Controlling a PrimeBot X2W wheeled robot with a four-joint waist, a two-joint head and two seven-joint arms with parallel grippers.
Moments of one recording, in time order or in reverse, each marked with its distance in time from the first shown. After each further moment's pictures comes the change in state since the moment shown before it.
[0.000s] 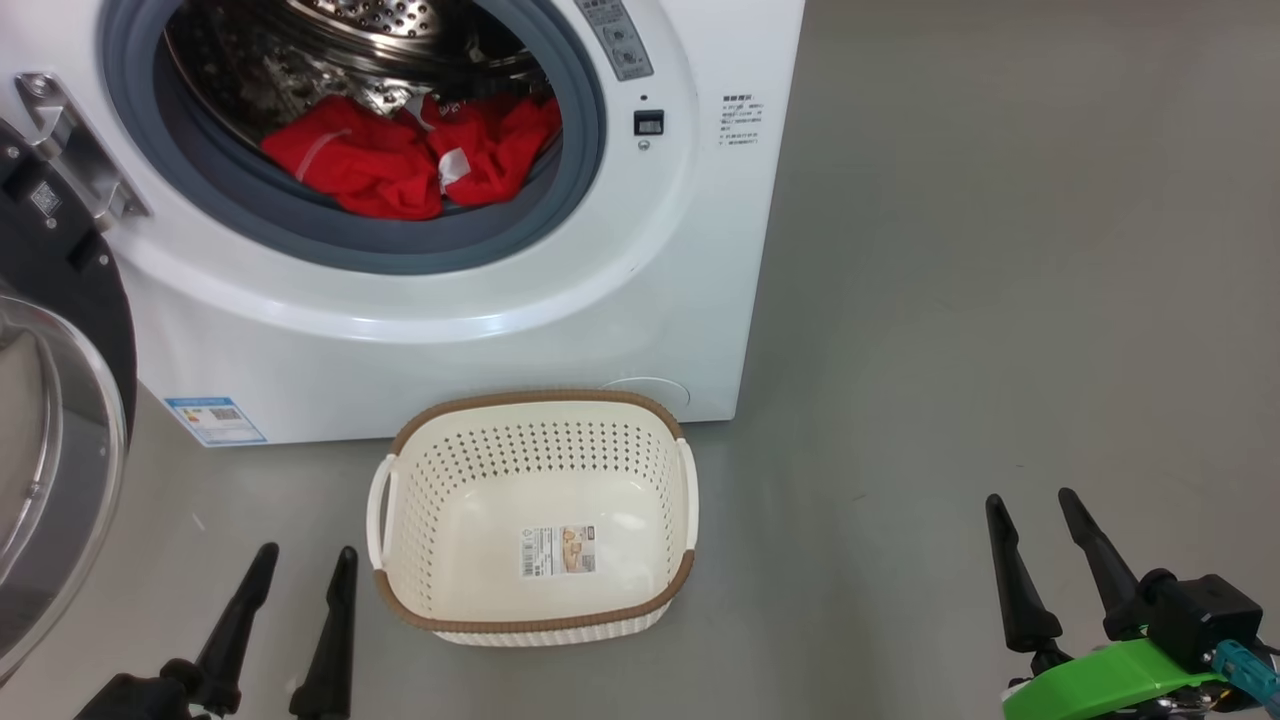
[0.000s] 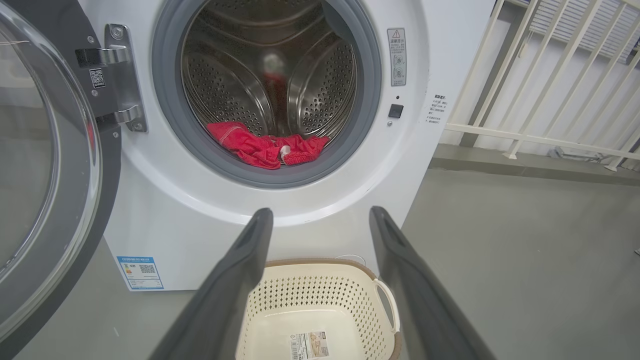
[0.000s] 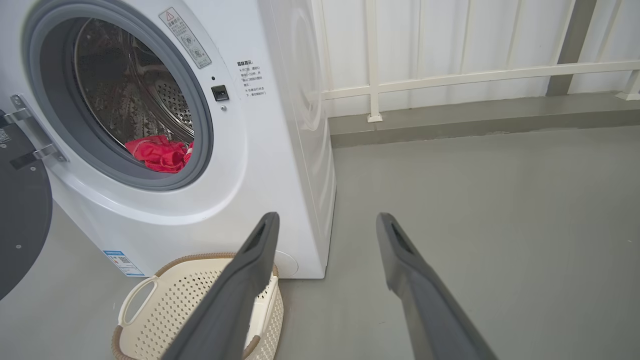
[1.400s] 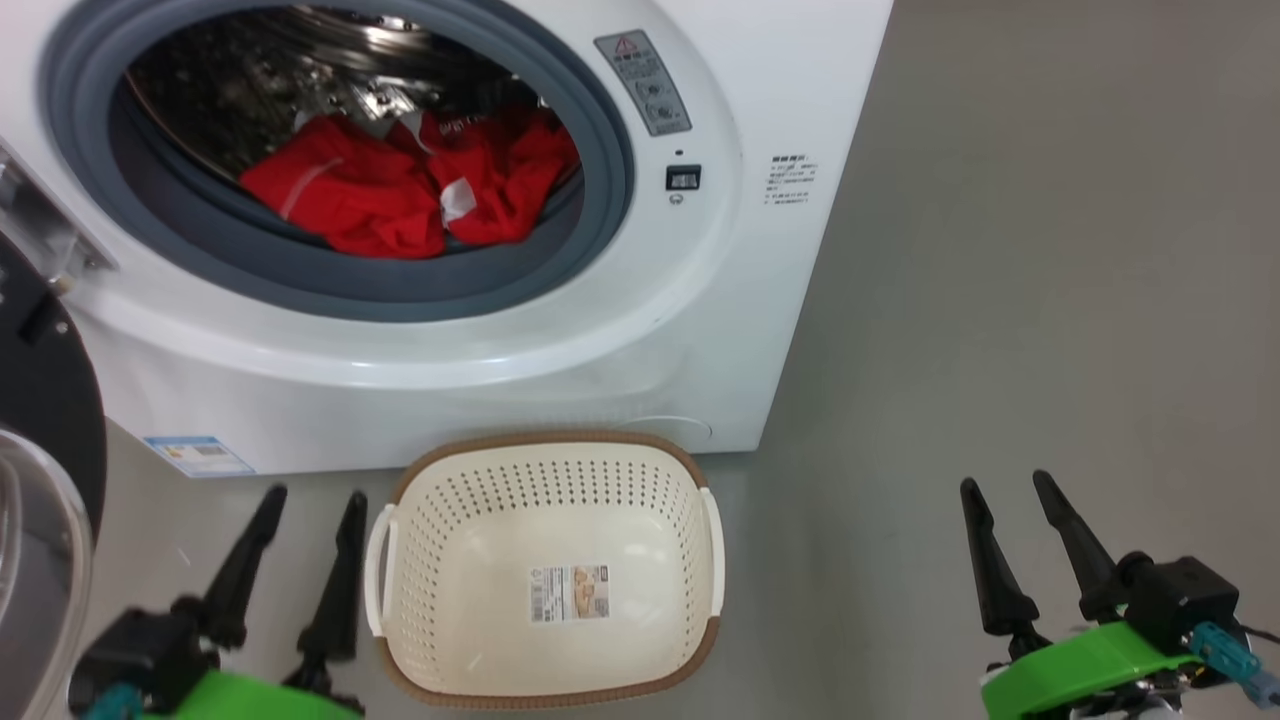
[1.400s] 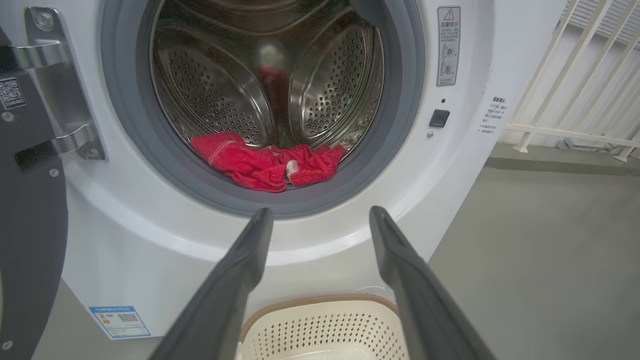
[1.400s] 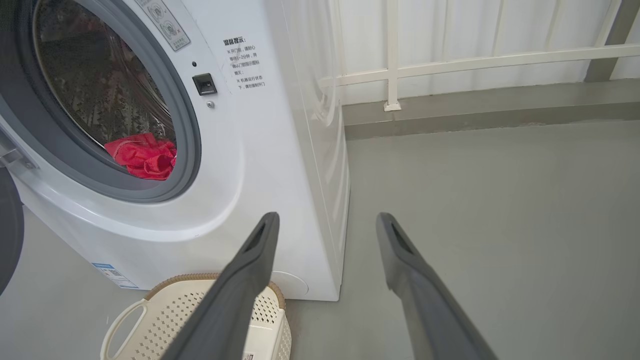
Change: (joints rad) left arm -0.088 0.018 -0.034 0.047 0.003 0.000 0.000; right arm -0.021 0.008 0.032 0.000 0.000 0.000 0.000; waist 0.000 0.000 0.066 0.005
